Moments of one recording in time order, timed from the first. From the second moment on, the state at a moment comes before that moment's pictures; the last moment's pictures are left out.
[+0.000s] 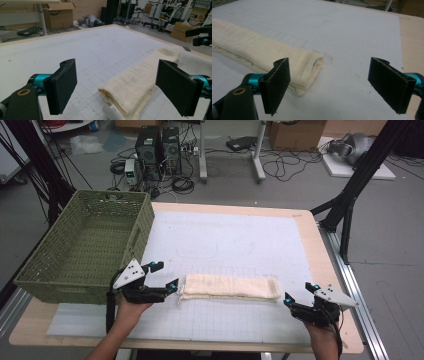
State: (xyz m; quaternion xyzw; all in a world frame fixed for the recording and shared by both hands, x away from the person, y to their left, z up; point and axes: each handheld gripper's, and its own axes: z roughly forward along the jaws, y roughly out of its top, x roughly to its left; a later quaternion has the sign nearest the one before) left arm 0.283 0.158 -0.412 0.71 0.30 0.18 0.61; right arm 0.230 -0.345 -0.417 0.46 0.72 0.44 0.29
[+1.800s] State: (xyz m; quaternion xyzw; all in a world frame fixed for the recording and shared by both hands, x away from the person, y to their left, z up) left arm 0.337 0.105 -0.408 0.79 0.35 0.10 0.50; right arm 0.230 -0.344 -0.417 0.47 0.71 0.44 0.29
